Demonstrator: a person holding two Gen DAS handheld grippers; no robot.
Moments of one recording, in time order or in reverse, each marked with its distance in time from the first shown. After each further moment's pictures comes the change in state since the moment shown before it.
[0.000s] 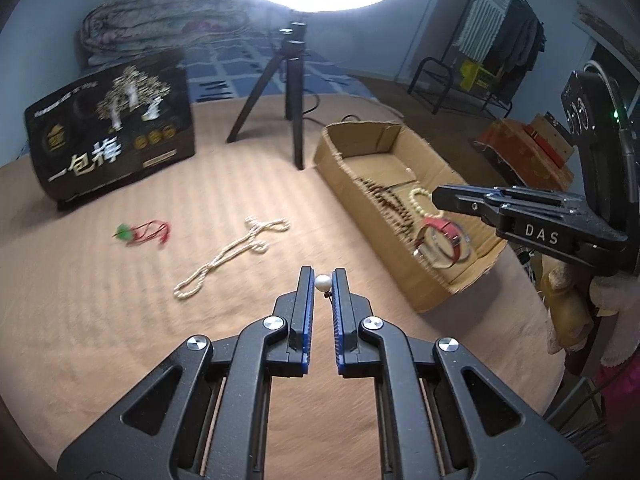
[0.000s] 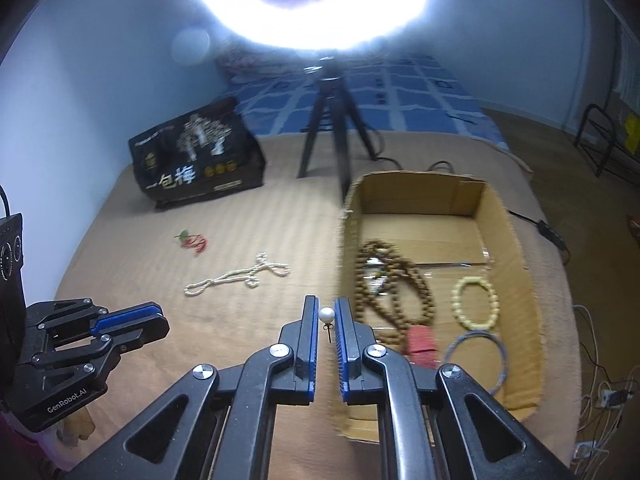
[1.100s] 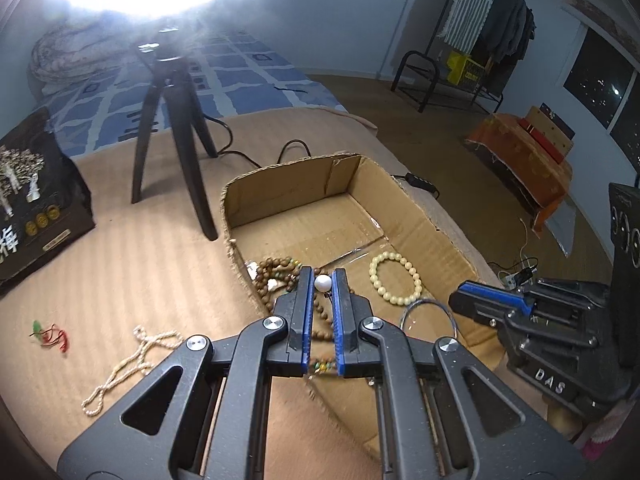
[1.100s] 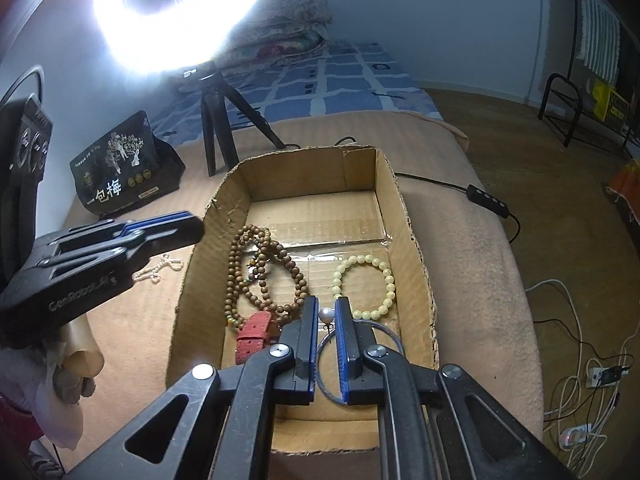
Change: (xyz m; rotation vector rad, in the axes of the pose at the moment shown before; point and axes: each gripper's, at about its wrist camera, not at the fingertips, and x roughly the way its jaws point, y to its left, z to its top) left arm 0.116 -0.080 0.084 0.056 0.006 -0.015; right arm 0.014 -0.100 -0.017 0.082 0.013 -0.071
